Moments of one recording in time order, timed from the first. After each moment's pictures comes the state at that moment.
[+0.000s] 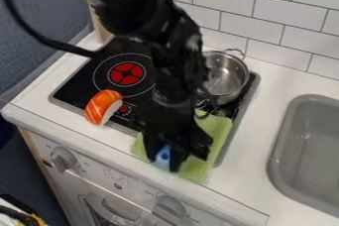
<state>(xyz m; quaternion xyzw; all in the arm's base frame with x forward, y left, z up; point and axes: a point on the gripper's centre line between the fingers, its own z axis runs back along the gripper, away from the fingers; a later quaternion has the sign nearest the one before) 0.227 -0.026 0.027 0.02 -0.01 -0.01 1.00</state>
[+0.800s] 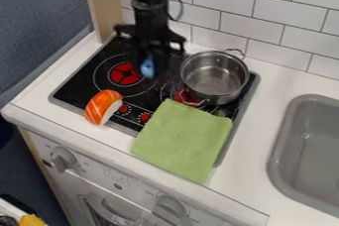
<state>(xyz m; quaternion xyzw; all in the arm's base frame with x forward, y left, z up) 0.333 0.083 0.049 0.03 -0.01 0.08 1.00</state>
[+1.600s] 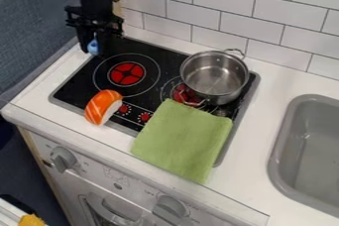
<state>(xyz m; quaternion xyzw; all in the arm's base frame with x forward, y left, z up) 0.346 0.181 0.030 0.02 0.05 0.04 1.00</state>
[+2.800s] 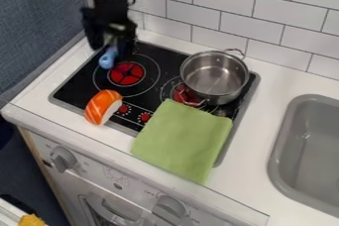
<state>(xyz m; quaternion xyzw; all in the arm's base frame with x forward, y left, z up) 0.357 0.151 0.052 0.05 -0.03 -0.01 1.00</state>
